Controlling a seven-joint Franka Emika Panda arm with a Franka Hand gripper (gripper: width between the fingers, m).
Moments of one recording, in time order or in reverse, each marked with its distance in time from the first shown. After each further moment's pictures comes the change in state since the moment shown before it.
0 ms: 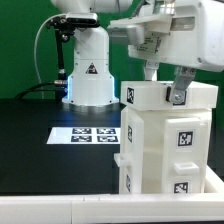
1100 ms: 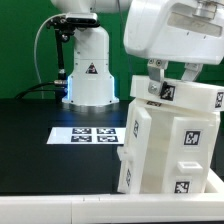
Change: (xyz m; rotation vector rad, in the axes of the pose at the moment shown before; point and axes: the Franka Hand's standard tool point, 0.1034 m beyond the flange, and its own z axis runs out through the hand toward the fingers) arm 0.014 -0.005 -0.005 0.073 -0.049 0.983
